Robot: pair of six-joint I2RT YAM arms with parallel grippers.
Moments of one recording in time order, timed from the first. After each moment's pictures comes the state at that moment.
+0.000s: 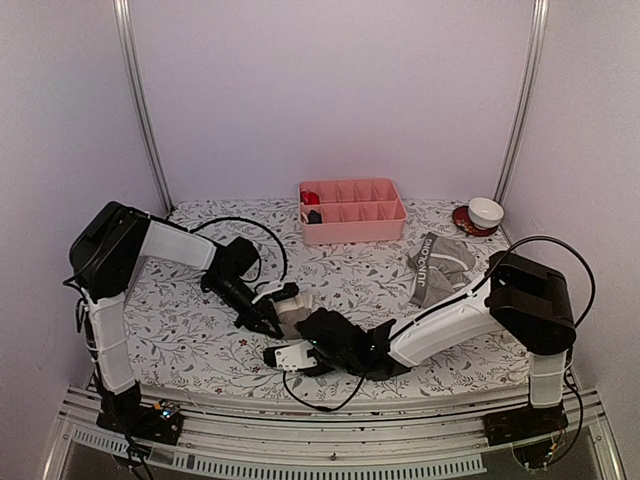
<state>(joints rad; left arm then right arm) -0.51 2.01 1.14 -0.60 0.81 0.87 1.26 2.03 1.10 0.25 0.40 -0.86</state>
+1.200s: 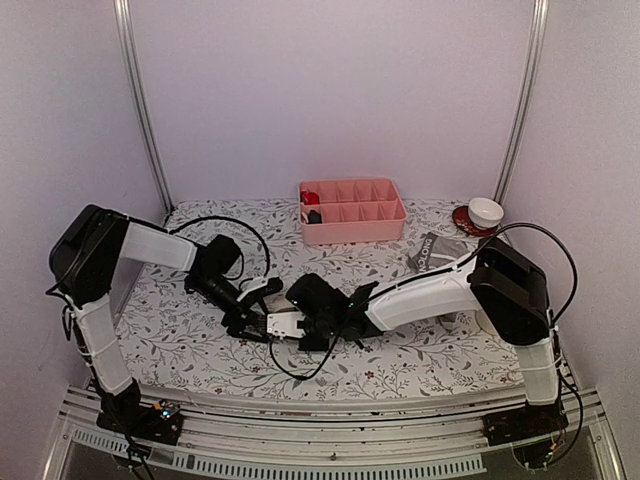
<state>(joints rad) -0.45 1.91 1.03 -0.56 0.82 0.86 1.15 2.16 1.42 -0.11 0.18 -0.64</state>
